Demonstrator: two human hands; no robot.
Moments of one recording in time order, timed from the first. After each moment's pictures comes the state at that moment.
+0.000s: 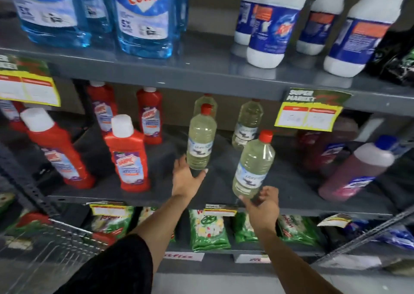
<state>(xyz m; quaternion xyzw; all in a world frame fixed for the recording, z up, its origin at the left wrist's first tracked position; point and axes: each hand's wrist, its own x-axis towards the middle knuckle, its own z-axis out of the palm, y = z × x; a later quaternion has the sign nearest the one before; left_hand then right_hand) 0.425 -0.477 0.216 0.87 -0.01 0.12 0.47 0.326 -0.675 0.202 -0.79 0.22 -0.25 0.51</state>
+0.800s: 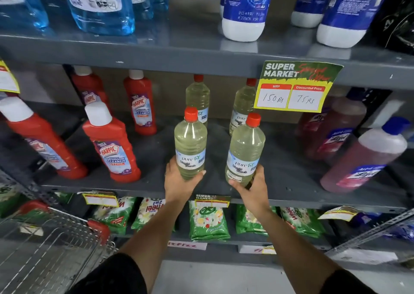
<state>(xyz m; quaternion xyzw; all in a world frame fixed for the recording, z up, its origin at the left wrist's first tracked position) 0.407 -0.515 0.182 0.84 0.06 0.14 0.53 0.364 -0.729 0.183 -0.81 0.10 -0.14 0.57</state>
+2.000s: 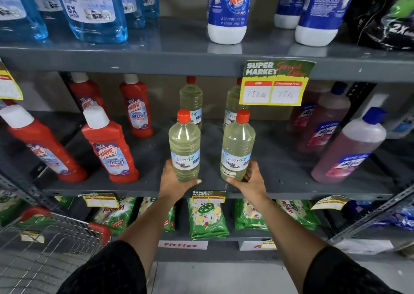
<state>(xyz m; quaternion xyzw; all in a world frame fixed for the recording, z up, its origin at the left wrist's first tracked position) 0.400 -0.490 0.180 0.85 0.05 0.05 0.53 0.367 -0.735 0.176 -0.78 0.12 -0.07 0.61</state>
